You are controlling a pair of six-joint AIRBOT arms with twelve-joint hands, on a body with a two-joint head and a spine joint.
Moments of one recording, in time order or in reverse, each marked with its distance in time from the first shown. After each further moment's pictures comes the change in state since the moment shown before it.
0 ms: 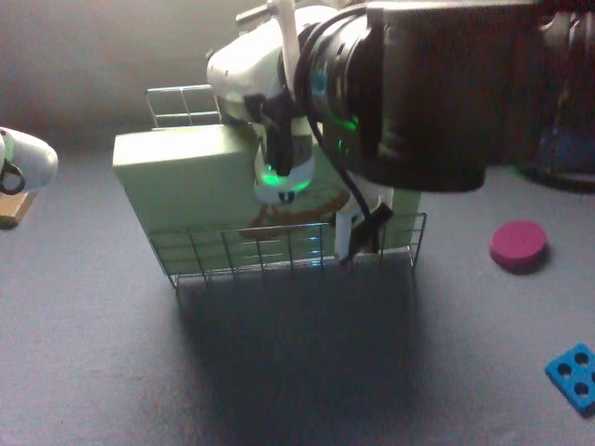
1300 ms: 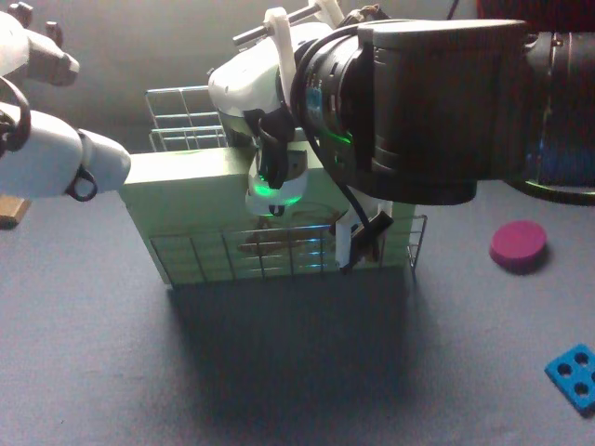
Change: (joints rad) left arm -0.004 -0.087 -0.030 -0.014 -0.038 -0.016; right arm -0.018 -0.011 0.009 -0.001 -0.004 -0.008
